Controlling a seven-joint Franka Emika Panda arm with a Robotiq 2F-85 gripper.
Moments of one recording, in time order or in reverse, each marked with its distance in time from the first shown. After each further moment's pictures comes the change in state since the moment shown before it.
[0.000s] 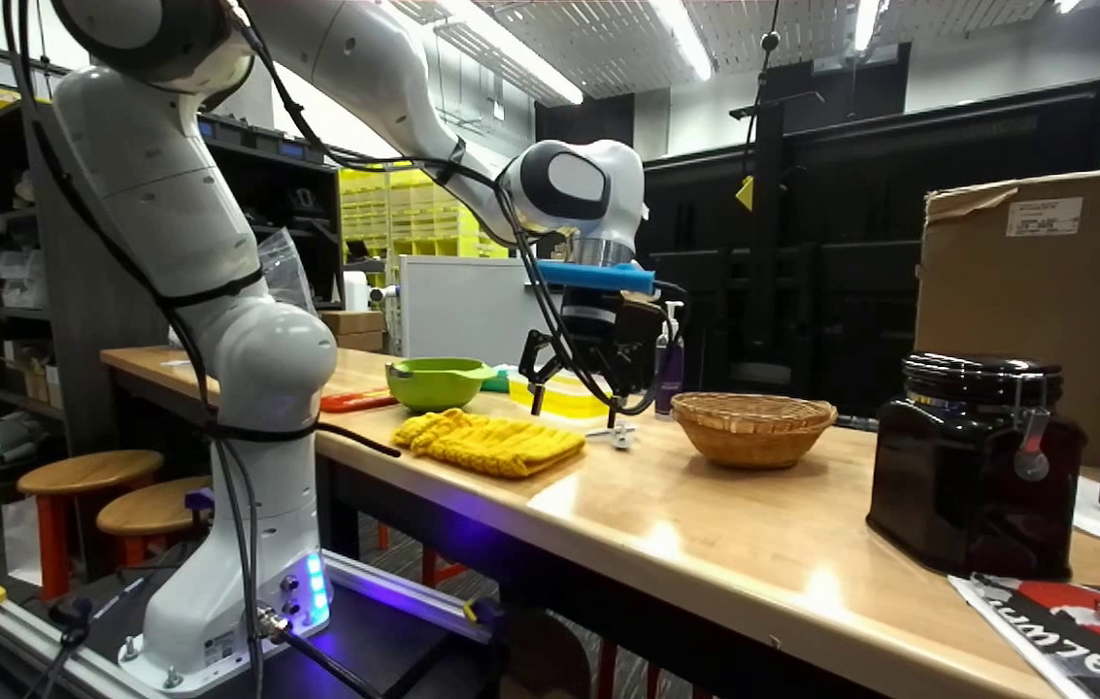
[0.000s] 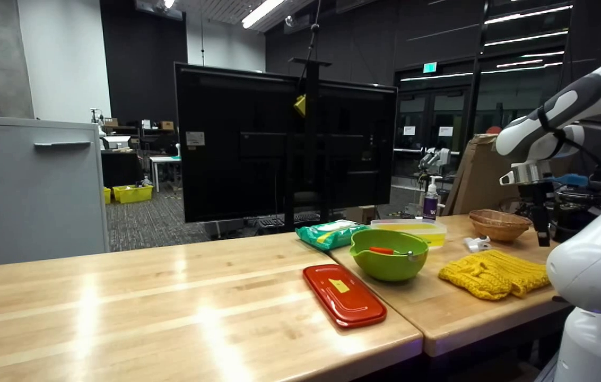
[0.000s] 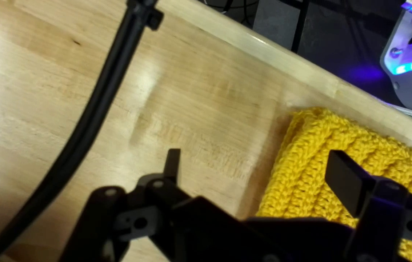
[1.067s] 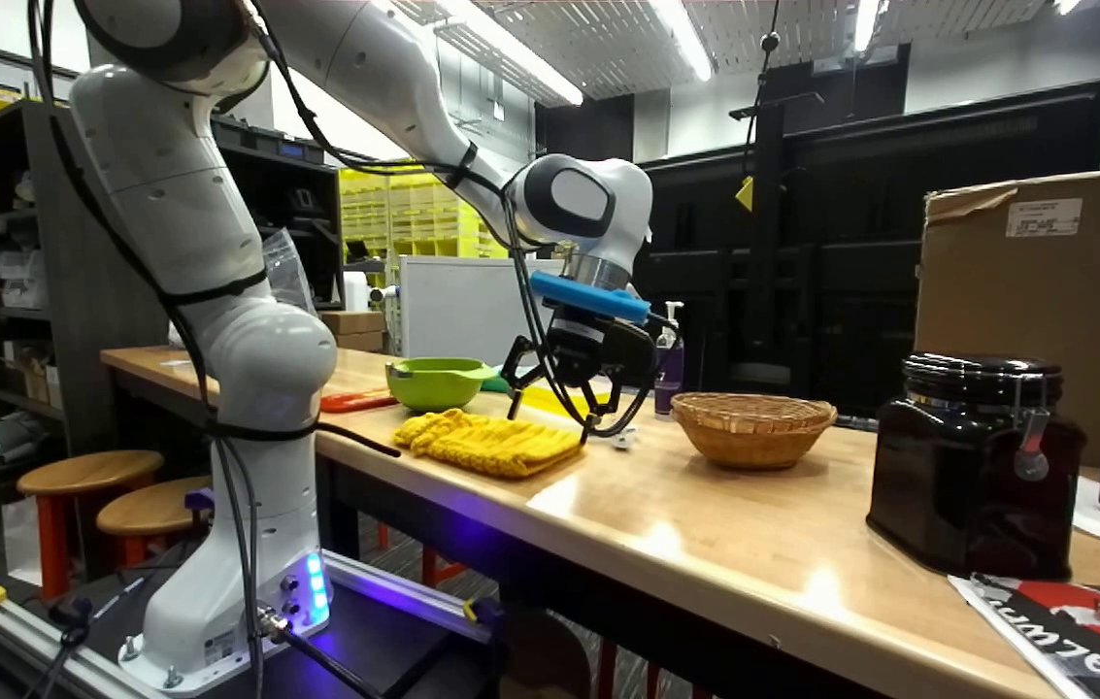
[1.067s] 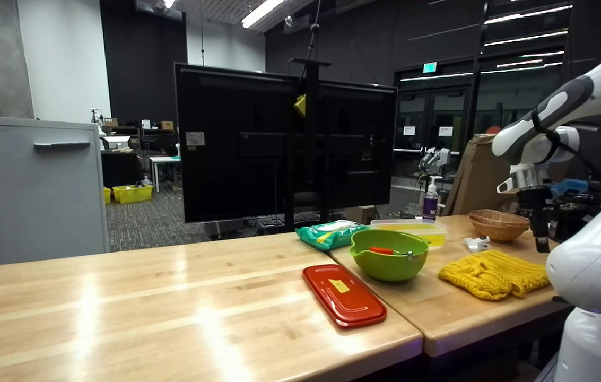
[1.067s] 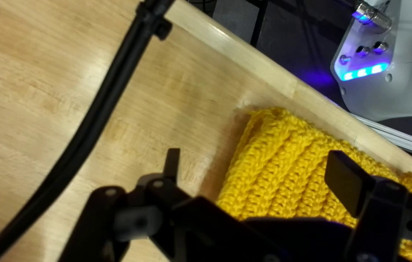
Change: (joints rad) arm -0.001 0.045 -0.005 0.000 0.105 -0.071 -0.122
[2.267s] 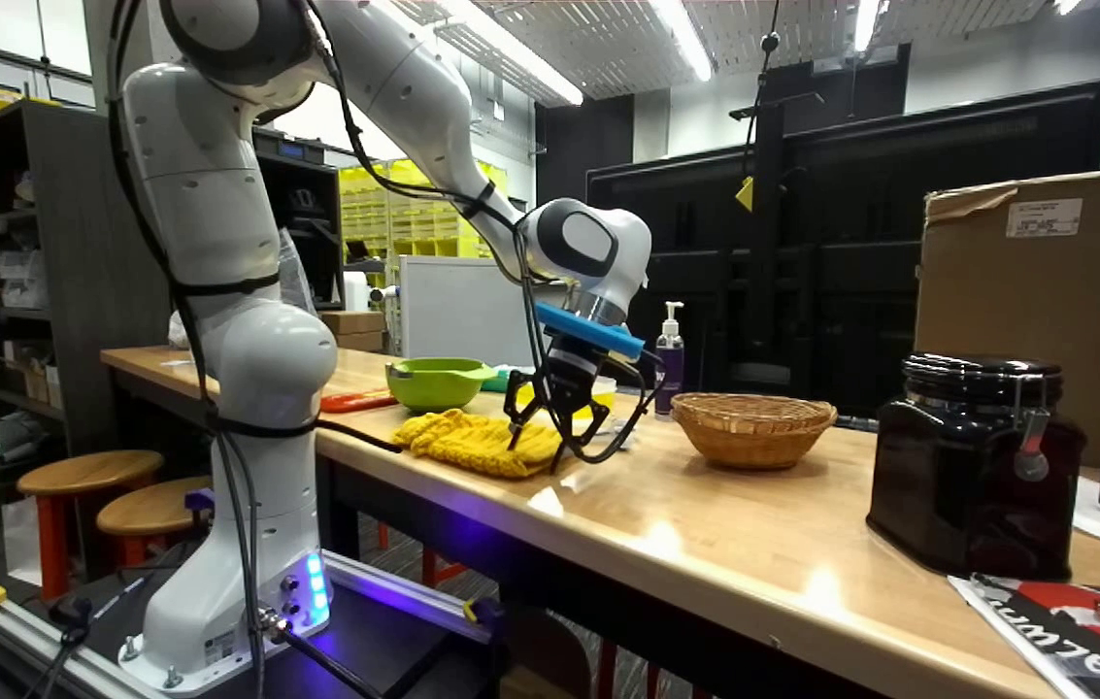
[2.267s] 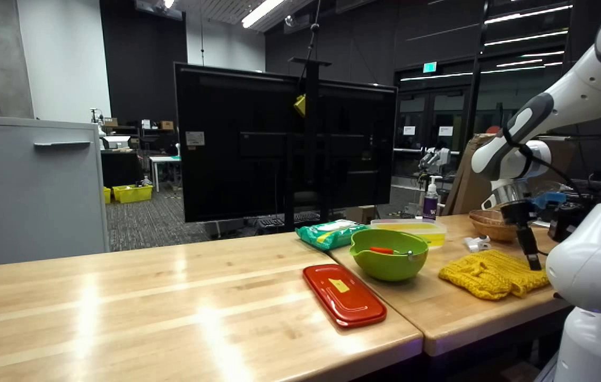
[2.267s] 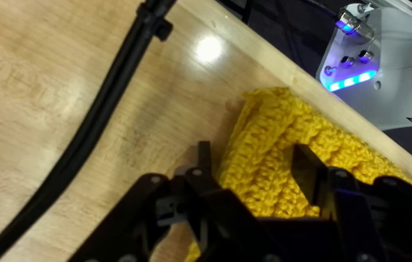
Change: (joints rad) arm 0.000 0.162 0.066 -0.002 0.045 0.008 0.000
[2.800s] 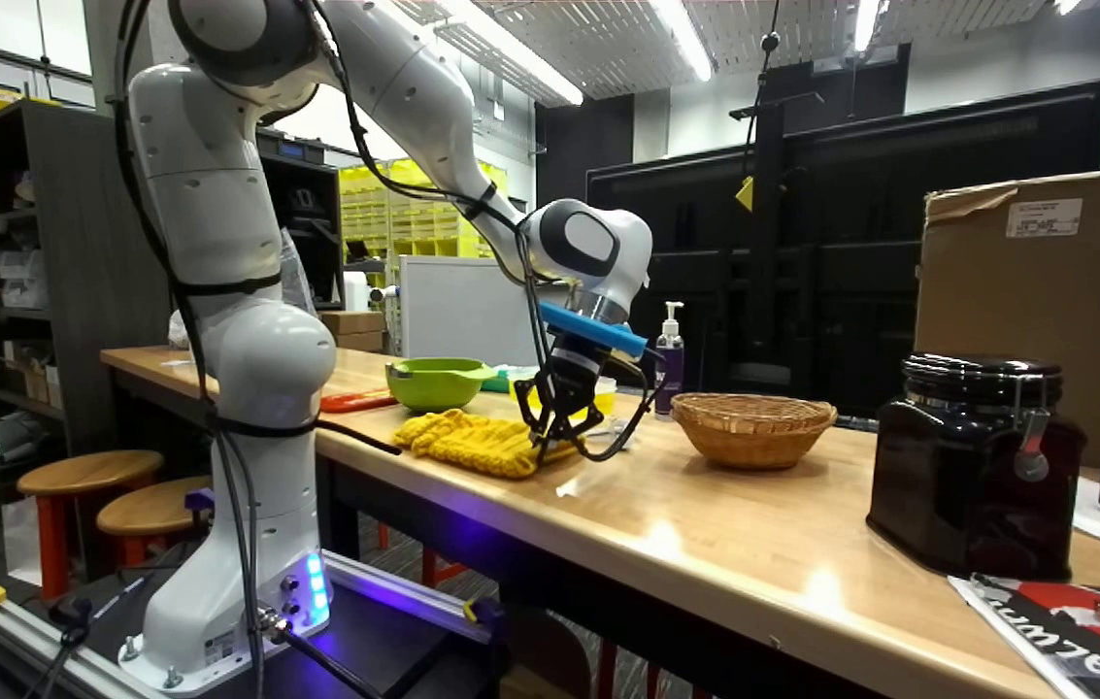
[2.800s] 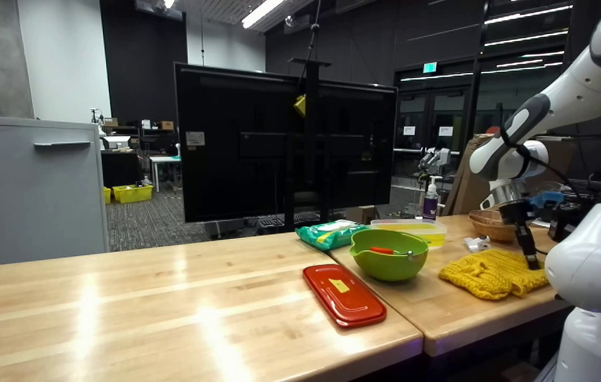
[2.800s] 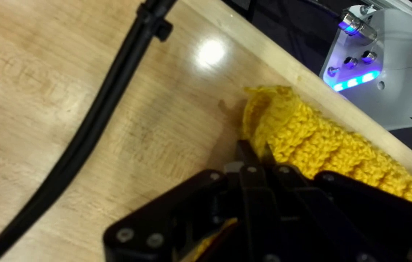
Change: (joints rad) arm -0.015 0.015 0.023 0.012 0.000 0.003 0.003
